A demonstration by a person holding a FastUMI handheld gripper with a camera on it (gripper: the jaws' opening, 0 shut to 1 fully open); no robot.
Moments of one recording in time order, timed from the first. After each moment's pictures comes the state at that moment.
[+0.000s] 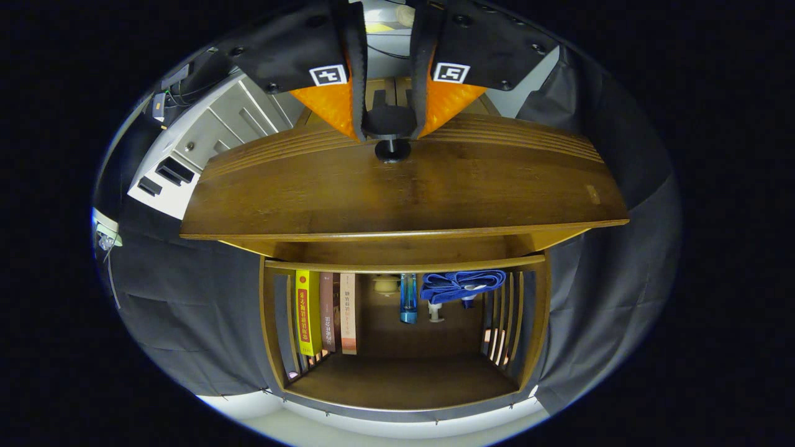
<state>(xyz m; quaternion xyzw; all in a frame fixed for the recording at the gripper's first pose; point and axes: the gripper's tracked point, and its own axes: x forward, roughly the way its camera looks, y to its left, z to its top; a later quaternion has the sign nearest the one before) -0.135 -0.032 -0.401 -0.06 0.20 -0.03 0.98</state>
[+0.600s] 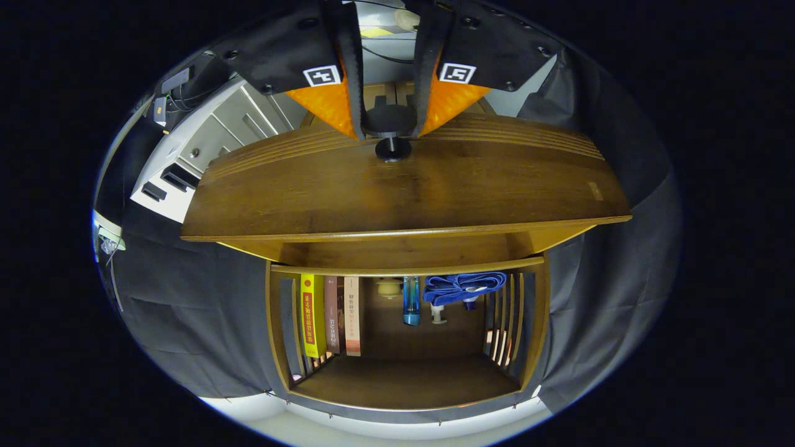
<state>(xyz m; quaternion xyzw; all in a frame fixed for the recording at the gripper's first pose) -0.145 -0.035 -0.401 -0.05 0.21 -0.03 0.98</state>
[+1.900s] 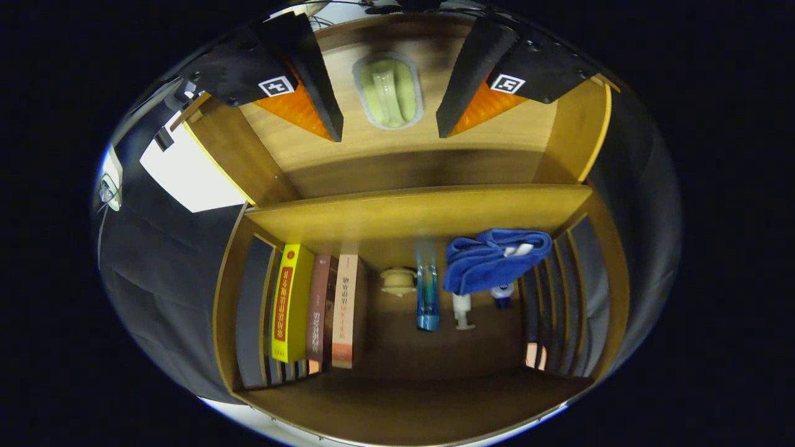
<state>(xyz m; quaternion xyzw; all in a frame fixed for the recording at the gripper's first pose) 0.046 -0.048 -0.341 -0.06 0.33 -0.08 0.94</state>
